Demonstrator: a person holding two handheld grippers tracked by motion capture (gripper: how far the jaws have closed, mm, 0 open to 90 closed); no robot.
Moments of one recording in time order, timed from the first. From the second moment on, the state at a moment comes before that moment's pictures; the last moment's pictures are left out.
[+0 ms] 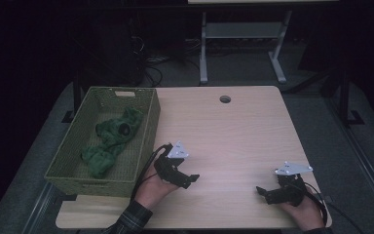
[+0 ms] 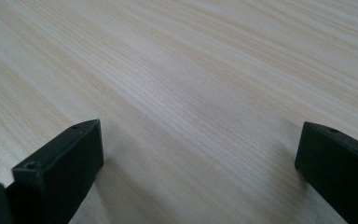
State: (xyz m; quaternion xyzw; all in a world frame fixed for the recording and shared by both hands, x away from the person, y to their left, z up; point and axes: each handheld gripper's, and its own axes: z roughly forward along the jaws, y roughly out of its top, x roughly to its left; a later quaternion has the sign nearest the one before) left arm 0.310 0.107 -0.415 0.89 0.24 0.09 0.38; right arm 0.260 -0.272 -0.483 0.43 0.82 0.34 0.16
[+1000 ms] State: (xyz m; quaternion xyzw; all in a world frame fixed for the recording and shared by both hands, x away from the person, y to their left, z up) left arm 0.335 0.127 -0.362 0.88 0.23 0.08 0.40; right arm 0.260 -0.272 -0.483 0.43 0.82 0.34 0.16
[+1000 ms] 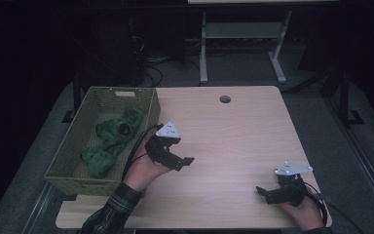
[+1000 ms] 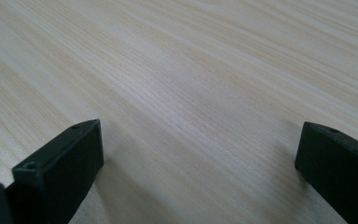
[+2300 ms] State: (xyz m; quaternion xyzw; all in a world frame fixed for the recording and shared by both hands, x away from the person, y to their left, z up) left arm 0.362 0.202 -0.339 0.85 0.29 0.12 0.42; right arm 0.260 -0.272 -0.483 0.43 0.82 0.34 0.16
